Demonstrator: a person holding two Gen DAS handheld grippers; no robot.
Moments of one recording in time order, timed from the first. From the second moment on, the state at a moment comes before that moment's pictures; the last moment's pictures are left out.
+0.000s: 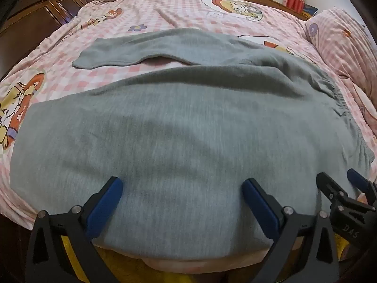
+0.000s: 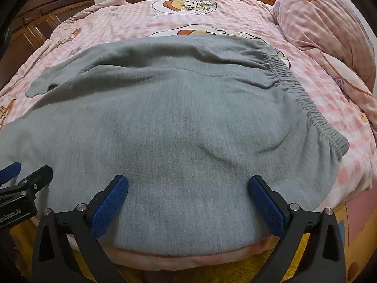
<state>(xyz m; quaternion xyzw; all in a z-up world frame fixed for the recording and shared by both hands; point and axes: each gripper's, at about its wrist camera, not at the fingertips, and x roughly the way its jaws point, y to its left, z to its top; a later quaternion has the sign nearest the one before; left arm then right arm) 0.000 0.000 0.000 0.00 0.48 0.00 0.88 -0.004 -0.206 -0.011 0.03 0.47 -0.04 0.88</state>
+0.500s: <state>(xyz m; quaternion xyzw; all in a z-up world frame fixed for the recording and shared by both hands) 0.000 0.000 -0.001 0.00 0.48 0.00 0.88 -0.003 -0.205 -0.012 0.02 0.47 -0.04 0.88</state>
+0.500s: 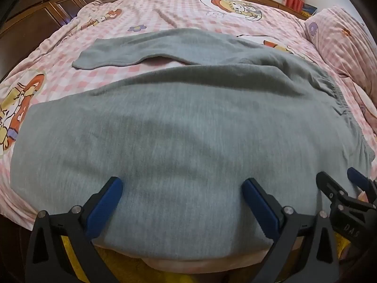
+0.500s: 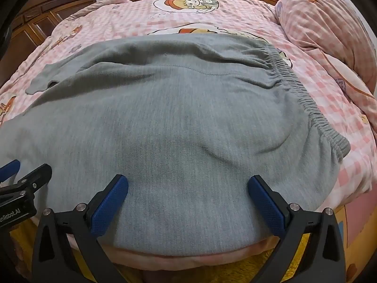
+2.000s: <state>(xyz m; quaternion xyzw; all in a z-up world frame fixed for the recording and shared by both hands) 0.013 -0.001 0.026 0.03 0.50 -0.02 0.86 0.013 -0.204 0.007 0.00 0.51 -0.02 0.86</state>
